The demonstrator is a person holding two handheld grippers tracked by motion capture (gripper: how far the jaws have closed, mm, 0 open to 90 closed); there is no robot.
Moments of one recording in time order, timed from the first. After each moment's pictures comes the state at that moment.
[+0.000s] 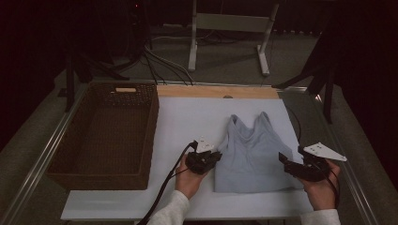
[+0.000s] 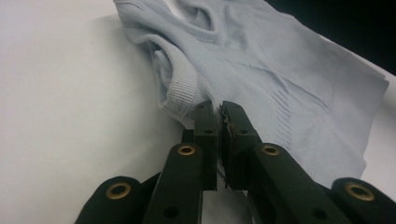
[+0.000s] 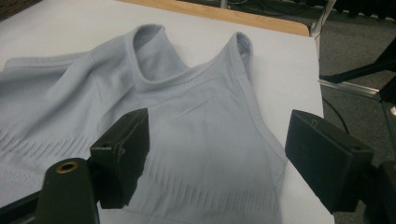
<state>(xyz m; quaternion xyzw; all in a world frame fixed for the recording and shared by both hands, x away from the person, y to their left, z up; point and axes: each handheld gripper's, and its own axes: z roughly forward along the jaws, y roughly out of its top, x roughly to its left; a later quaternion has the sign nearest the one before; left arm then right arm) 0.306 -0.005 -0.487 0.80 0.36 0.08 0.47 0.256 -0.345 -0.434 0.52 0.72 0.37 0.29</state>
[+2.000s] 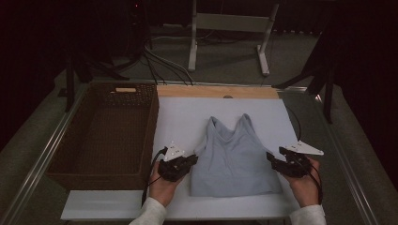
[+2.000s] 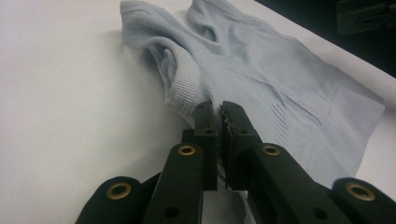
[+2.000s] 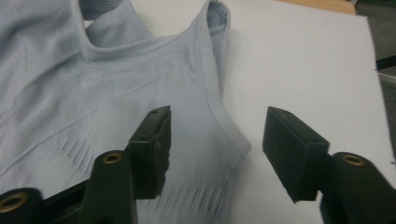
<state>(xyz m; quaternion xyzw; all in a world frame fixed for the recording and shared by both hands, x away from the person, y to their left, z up) 0.279 0.070 -0.482 0.78 0.39 0.10 0.48 0.278 -0.319 -0.462 0.51 0.74 0.35 0.25</state>
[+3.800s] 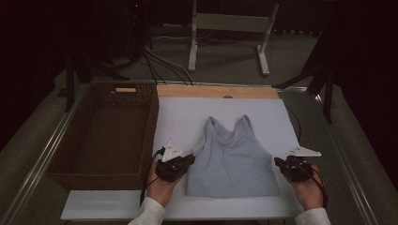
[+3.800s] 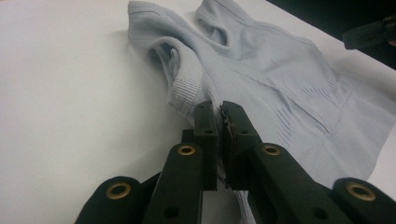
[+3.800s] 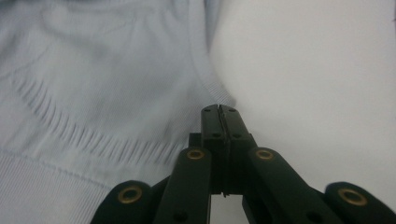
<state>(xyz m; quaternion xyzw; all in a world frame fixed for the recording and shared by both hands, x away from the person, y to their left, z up) 0.277 0.074 -0.481 0.78 0.39 0.12 0.47 0.274 -0.330 -0.476 0.51 0.77 0.30 0.22</state>
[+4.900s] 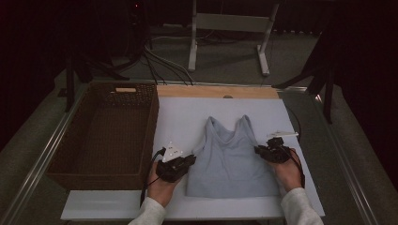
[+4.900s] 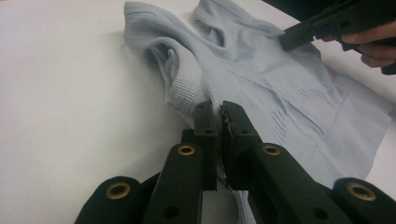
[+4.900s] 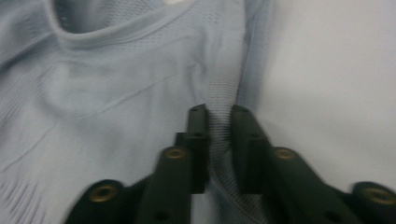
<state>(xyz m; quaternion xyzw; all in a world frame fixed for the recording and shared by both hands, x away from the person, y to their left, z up) 0.275 0.073 -0.480 0.78 0.39 0.11 0.48 0.340 -0.296 -0.494 0.51 0.78 0.32 0.15</state>
